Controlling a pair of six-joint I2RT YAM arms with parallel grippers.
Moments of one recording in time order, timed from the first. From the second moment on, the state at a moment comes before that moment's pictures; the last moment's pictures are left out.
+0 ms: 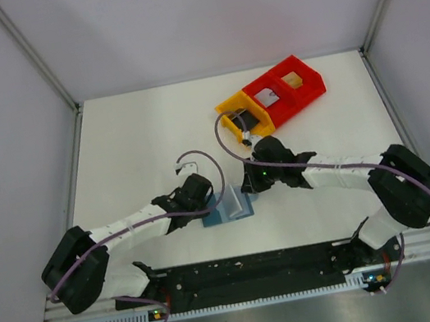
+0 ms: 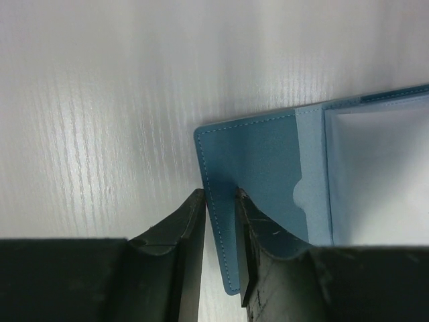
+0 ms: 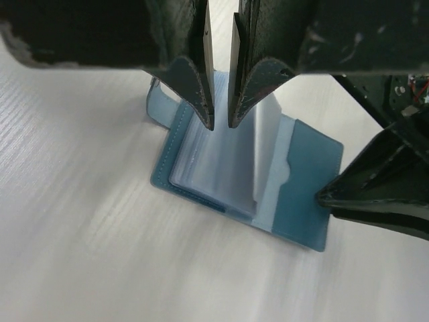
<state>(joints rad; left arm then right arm) -0.82 1.32 0.61 -0.29 -0.34 -0.71 0.75 1.48 0.76 -0.02 -0.20 0.56</state>
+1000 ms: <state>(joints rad) -0.81 1.30 0.57 -0.27 -0.33 -0.73 0.86 1.61 0.87 0.00 -0.26 0.57</state>
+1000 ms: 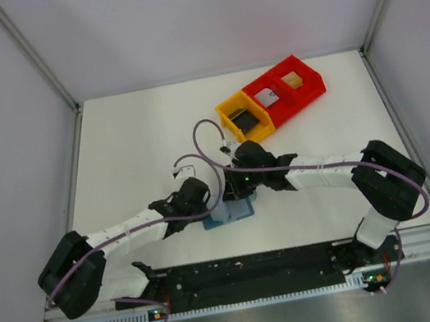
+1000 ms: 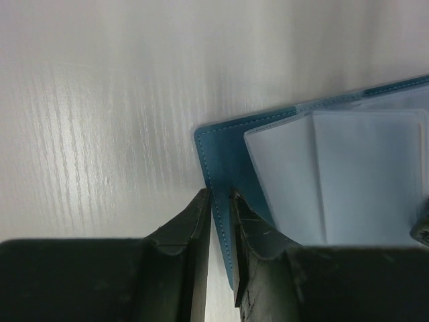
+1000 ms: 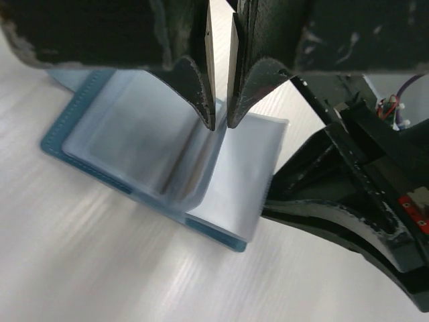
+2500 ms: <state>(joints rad) -0.80 1.12 0.58 -0.11 -0.24 -0.83 0.88 1.61 0.88 0.03 -0.30 0.59</state>
